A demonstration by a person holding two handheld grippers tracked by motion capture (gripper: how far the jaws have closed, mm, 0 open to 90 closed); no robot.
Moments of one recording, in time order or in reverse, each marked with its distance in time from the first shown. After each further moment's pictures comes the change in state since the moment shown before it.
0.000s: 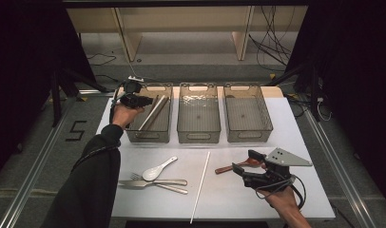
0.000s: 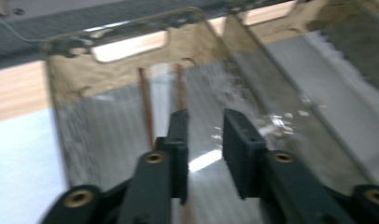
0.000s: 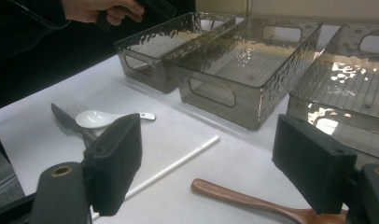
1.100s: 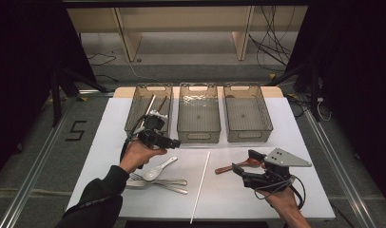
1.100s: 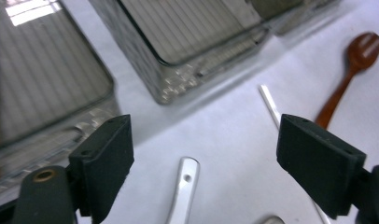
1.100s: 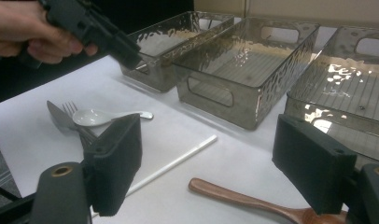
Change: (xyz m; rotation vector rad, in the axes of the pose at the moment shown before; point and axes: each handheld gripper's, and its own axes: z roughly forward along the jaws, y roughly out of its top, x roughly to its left) left arm -0.124 -0.079 -0.048 0.185 -0.189 0.080; right arm 0.002 0.001 0.000 0.006 -0.014 -0.014
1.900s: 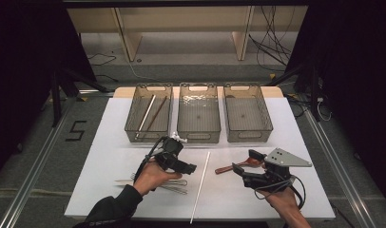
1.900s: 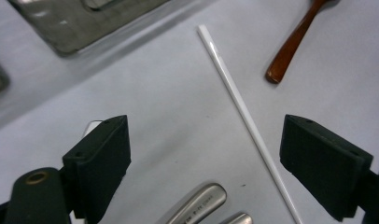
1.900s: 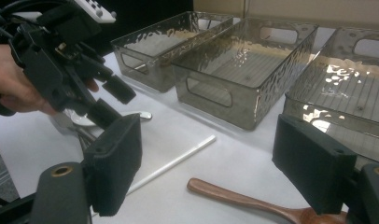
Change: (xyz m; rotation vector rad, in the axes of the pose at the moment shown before) left arm -0.059 -0.032 0.029 0.101 -0.035 0.077; right arm 0.000 0.000 0.000 -0.001 -0.004 -0.008
